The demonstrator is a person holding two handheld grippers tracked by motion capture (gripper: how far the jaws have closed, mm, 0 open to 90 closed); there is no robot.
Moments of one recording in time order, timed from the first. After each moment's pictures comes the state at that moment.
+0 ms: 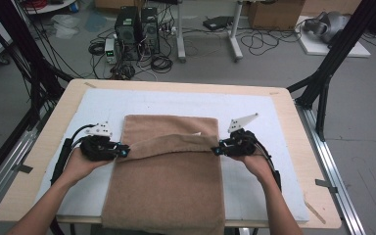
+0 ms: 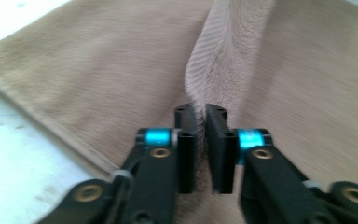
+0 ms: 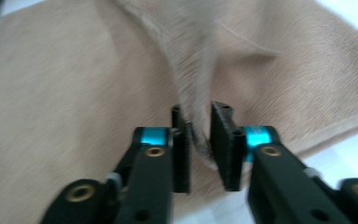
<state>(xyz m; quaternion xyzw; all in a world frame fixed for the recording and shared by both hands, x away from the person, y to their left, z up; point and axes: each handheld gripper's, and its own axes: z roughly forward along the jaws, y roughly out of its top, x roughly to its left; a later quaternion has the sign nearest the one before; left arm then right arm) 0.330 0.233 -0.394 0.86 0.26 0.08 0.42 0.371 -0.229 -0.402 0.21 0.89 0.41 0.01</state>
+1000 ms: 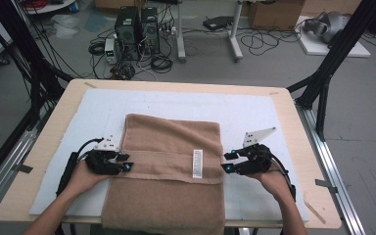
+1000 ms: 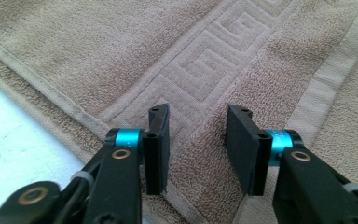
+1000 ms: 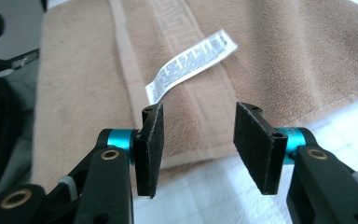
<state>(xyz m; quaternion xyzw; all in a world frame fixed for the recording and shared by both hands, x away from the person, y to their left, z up) 0.324 0.224 -0.438 0.87 0.29 0.10 0.38 0.327 -0.254 -0.398 0.22 0.88 0.43 0.00</state>
